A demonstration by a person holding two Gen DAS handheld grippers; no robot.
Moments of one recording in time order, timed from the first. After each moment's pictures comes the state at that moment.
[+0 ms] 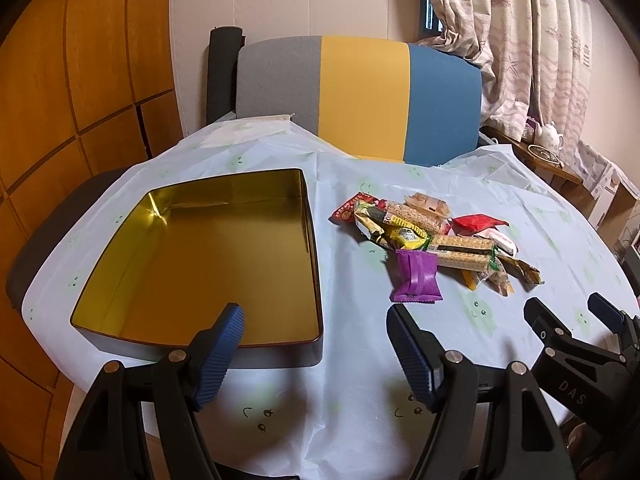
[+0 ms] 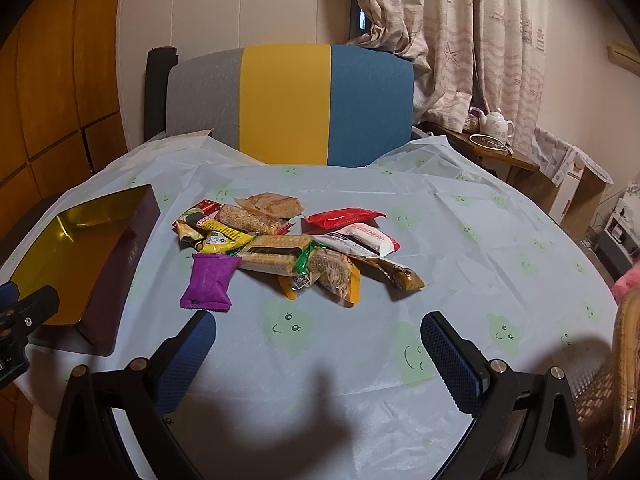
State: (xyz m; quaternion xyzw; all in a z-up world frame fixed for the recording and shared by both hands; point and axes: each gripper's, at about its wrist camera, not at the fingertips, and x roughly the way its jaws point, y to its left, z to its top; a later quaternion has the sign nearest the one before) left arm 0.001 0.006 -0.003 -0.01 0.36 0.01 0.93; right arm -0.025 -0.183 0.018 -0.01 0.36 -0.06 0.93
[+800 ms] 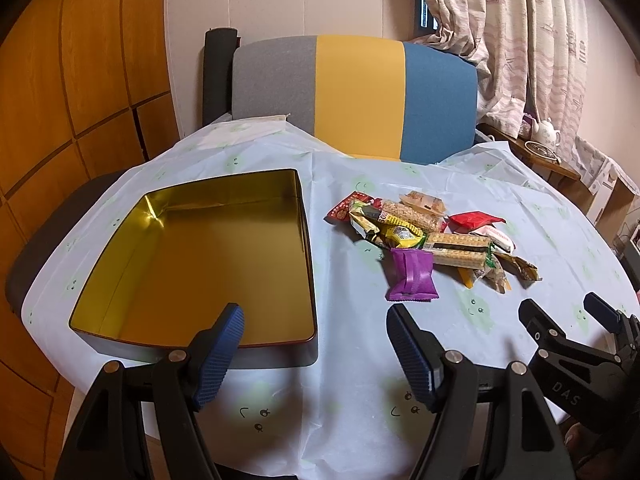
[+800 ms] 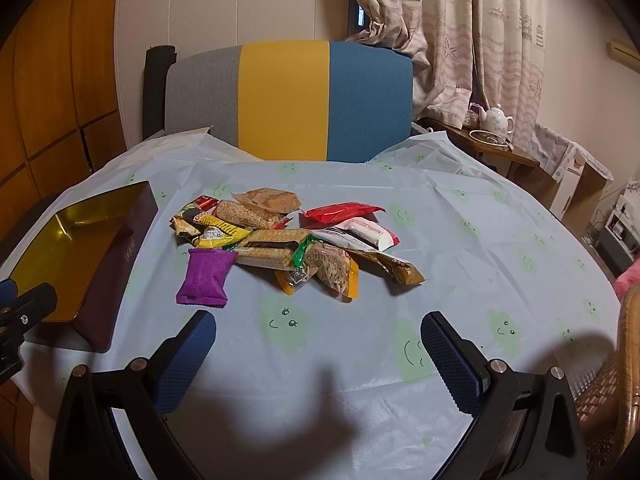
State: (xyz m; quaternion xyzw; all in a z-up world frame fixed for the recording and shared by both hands) left arm 0.002 0.003 -0.002 -0.01 0.37 0.01 0.93; right arm -0.025 -0.185 0.012 -0.01 0.36 -0.06 0.93
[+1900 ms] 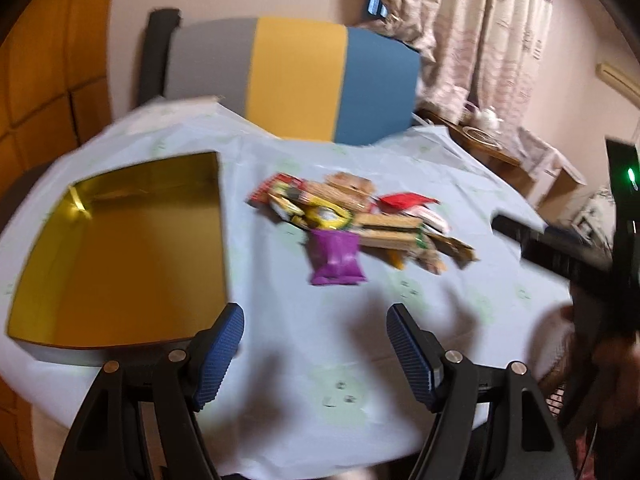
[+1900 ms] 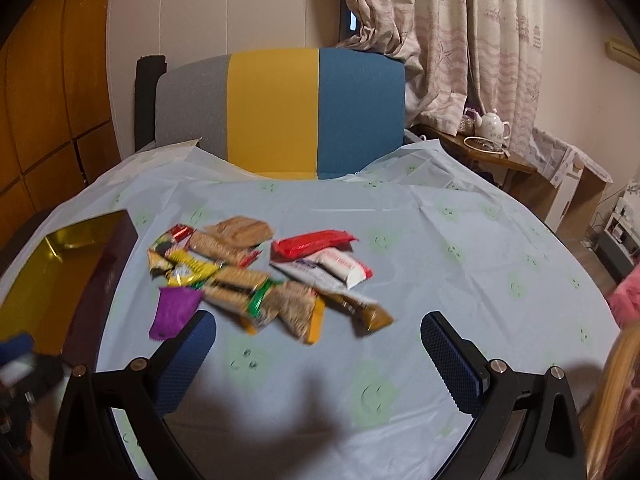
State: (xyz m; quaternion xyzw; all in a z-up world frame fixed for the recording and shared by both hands) left arm 0.014 -0.018 -0.009 -0.04 0.40 -0.13 0.90; right arm 0.015 -0.239 0.050 0.00 0.36 -0.04 0.93
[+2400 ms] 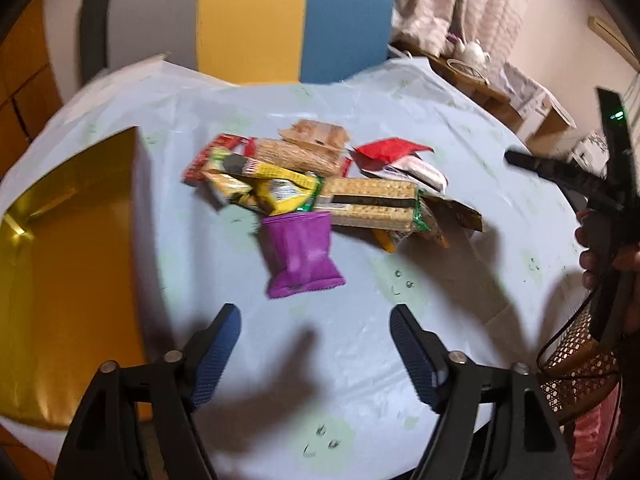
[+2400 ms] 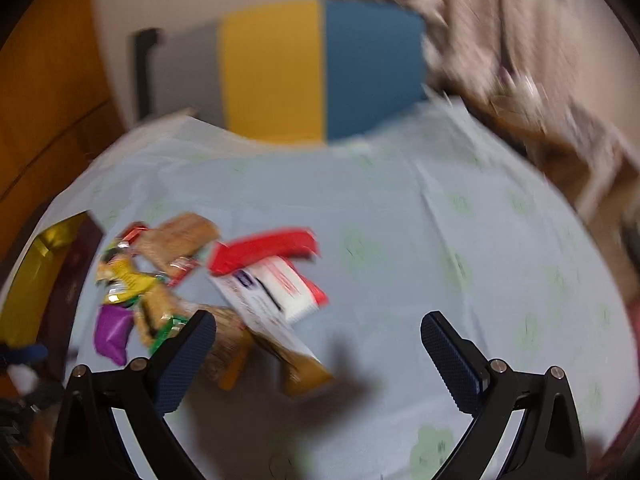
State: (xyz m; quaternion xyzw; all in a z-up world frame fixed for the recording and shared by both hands) left arm 0.093 -0.068 -0.041 0.02 0.50 -0.18 0.85; right arm 0.100 -0.341 0.026 0.06 0.43 0.00 0.90
